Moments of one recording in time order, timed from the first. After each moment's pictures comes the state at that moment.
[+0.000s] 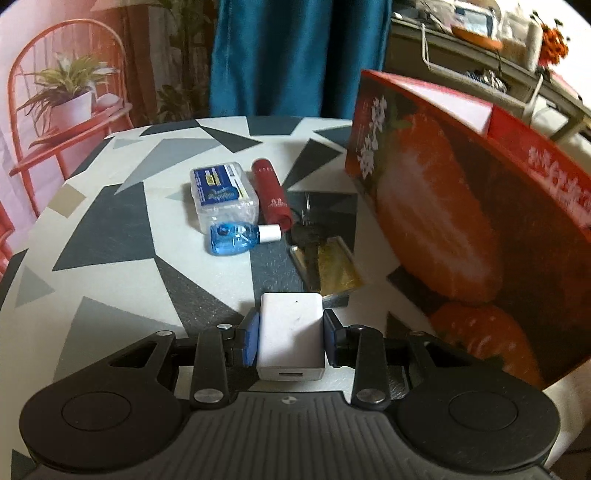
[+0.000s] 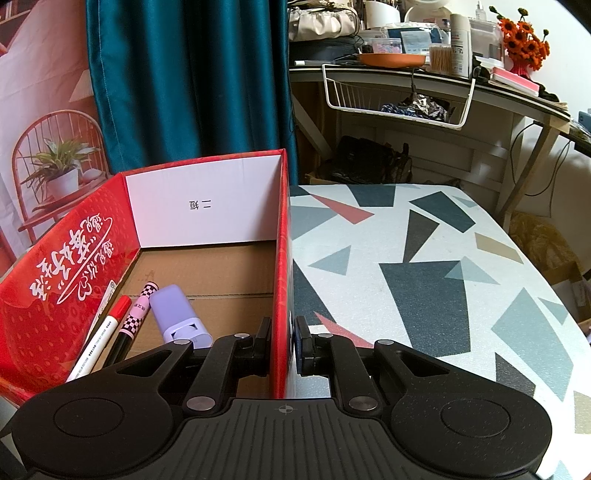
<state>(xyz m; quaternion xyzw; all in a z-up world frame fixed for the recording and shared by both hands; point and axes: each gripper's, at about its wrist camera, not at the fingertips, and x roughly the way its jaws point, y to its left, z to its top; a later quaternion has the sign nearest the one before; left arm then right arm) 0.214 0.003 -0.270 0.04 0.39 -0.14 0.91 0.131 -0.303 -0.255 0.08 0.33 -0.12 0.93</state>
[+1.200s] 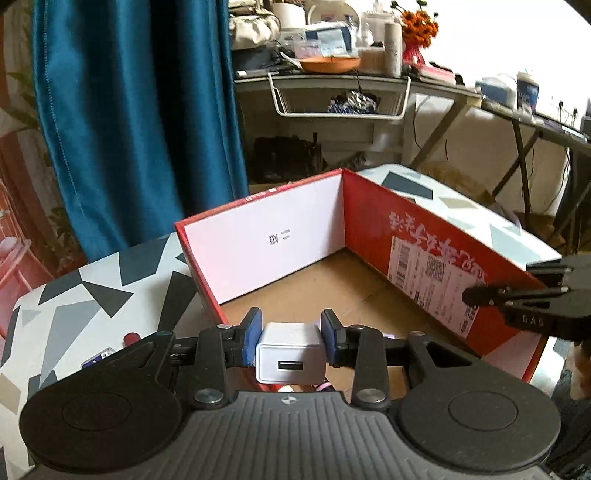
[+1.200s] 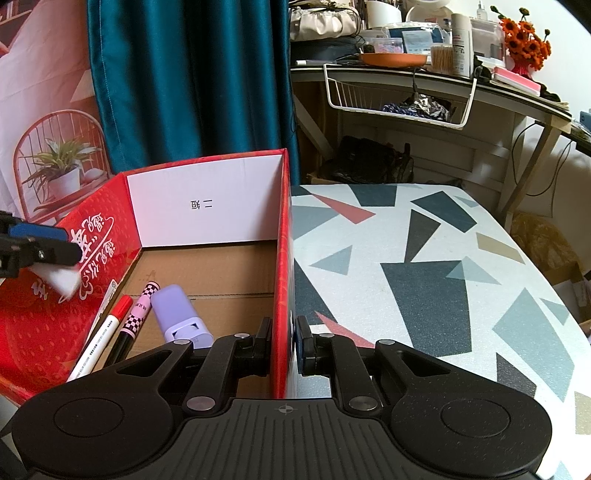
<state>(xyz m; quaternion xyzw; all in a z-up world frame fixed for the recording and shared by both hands) 0.234 -0.119 -0.190 0.15 0.31 -0.30 0.89 0.131 -0.302 -0.256 0.08 0.32 -0.12 0.93</state>
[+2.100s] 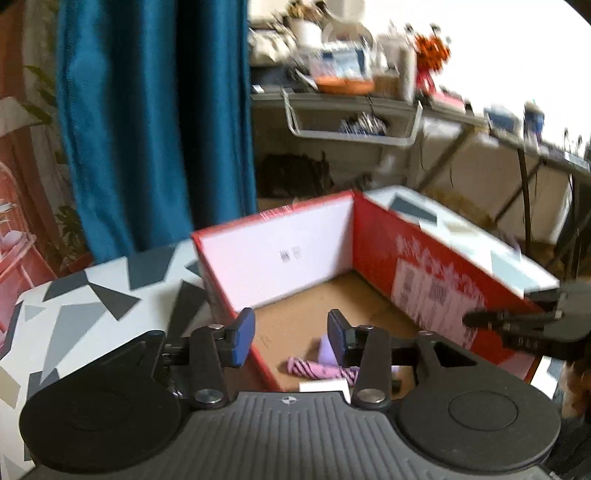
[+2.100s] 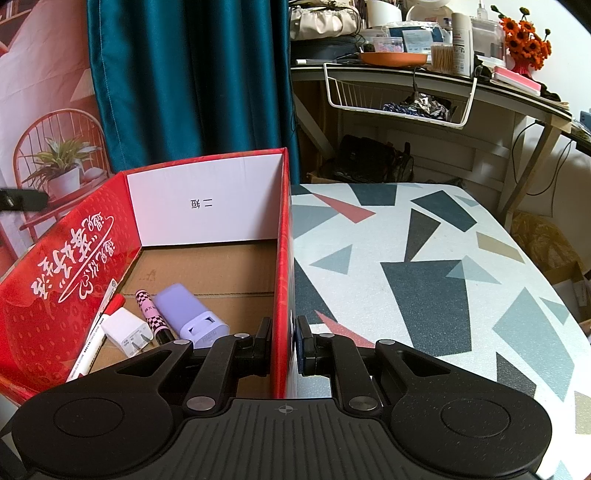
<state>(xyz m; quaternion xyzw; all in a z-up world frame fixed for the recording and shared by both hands) 0.234 -0.089 -0.173 0.10 0.28 -0.29 0.91 0.131 -0.302 -0.256 0.08 0.32 -0.12 0.93</state>
